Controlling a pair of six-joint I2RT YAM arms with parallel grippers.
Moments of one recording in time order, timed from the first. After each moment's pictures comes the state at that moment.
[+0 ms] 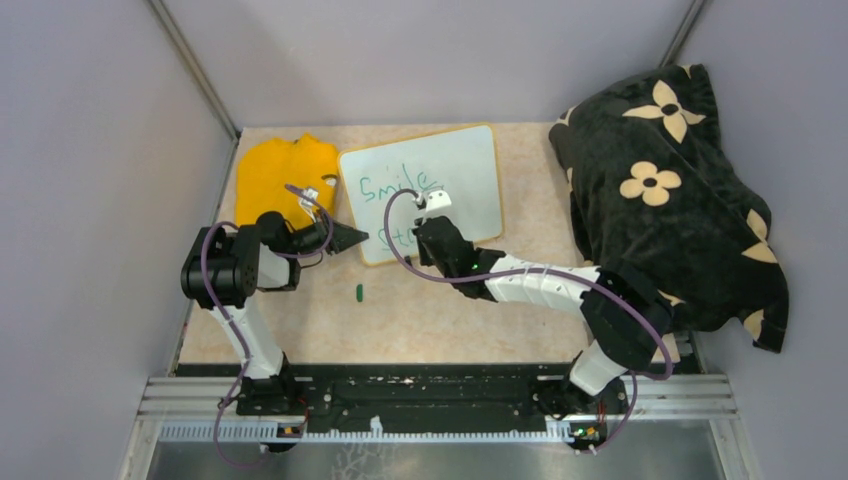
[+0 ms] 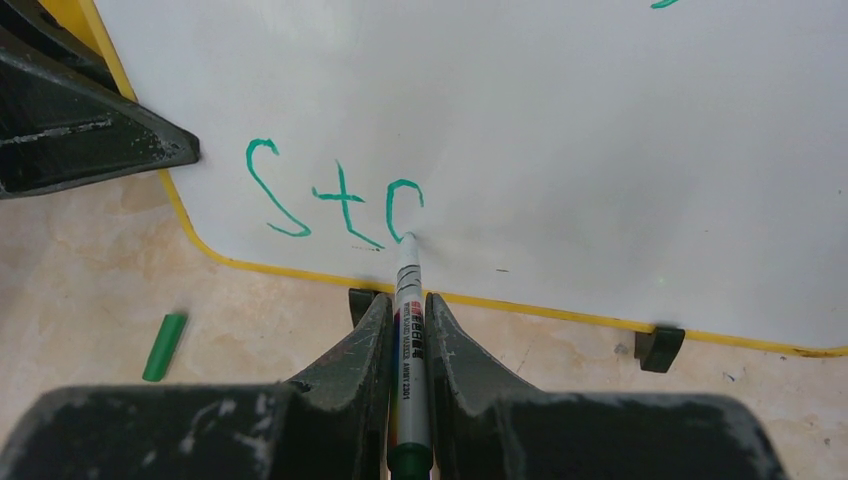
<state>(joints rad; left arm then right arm) 0.03 1.91 0.56 1.29 1.10 -0.64 0.94 1.57 0.93 0.13 0.44 0.33</state>
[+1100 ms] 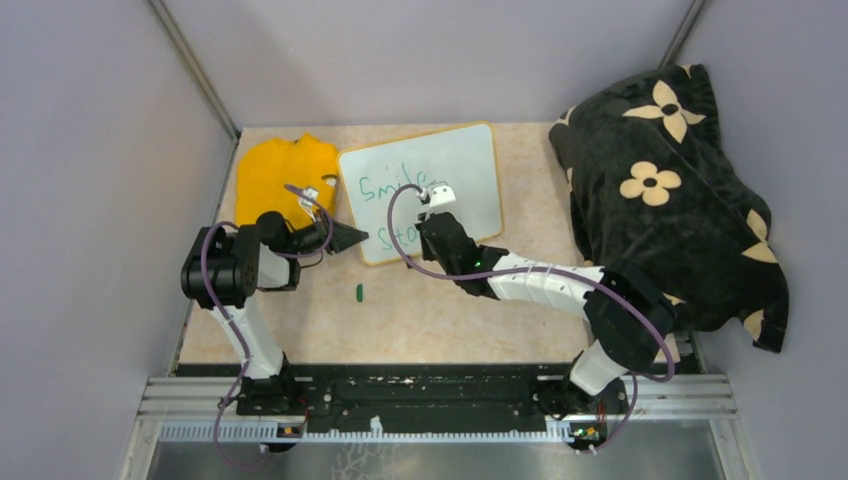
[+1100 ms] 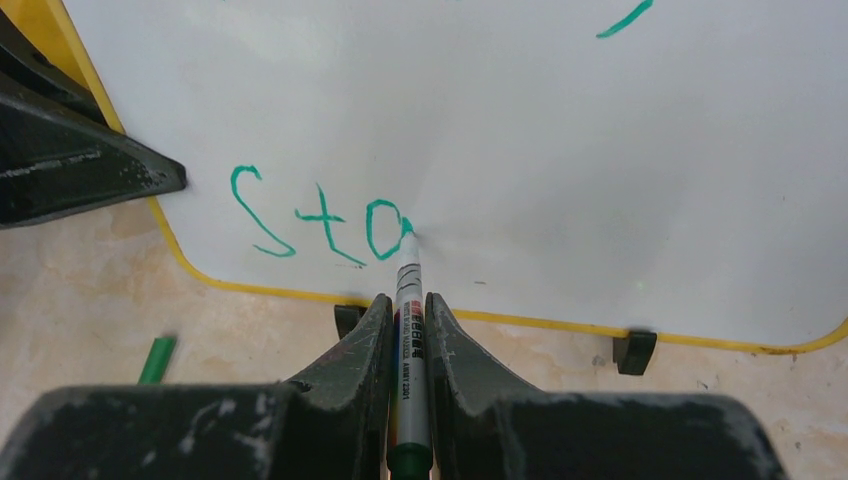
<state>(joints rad) 0.03 1.91 0.56 1.29 1.09 -0.64 0.92 1.56 0.95 0.14 0.47 0.32</state>
